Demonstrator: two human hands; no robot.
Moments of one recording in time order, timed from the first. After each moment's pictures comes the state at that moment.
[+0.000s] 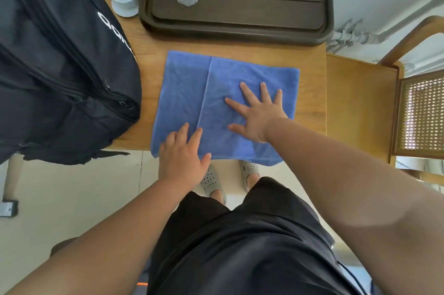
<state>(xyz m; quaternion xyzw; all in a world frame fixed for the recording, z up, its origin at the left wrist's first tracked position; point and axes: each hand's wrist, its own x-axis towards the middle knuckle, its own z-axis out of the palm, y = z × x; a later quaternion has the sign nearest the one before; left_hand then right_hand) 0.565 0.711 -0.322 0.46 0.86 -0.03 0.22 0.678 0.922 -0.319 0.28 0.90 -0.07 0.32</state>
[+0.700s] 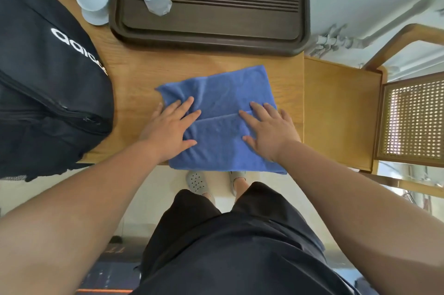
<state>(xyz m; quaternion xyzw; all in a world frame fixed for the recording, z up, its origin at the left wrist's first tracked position) 0.513 0.805 -0.330 0.61 0.75 -0.13 0.21 0.748 0.959 -0.311 0.30 0.91 -0.09 0.27</state>
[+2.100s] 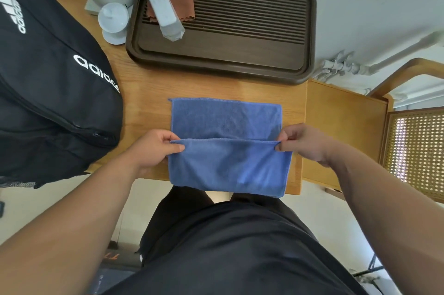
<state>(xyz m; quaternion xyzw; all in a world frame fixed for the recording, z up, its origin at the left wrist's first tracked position) 0.496 0.798 -0.290 0.13 0.77 0.29 0.56 0.776 1.051 -0.273 0.44 0.67 -0.56 0.20</state>
